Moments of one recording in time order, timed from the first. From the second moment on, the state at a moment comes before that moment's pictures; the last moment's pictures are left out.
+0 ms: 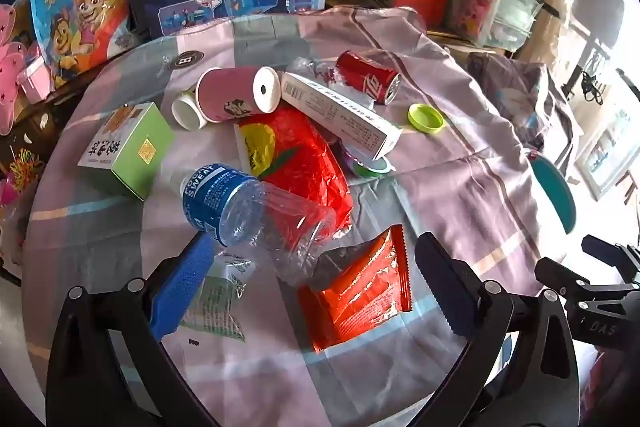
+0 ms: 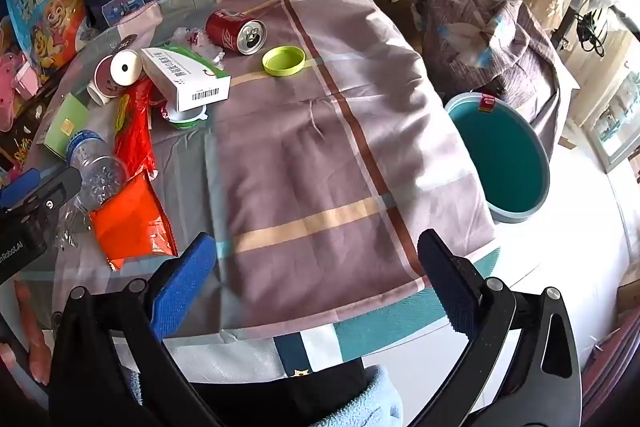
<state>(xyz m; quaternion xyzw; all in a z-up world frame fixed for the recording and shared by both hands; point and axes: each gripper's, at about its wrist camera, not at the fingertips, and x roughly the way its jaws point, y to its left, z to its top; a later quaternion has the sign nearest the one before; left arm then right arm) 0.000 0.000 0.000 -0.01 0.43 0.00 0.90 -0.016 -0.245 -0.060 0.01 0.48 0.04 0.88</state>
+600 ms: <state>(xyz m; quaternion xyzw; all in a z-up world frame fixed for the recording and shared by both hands) -0.004 0.003 0.010 -0.02 0.43 0.00 0.90 -0.015 -0.256 -0.050 0.01 0.47 0.02 0.88</state>
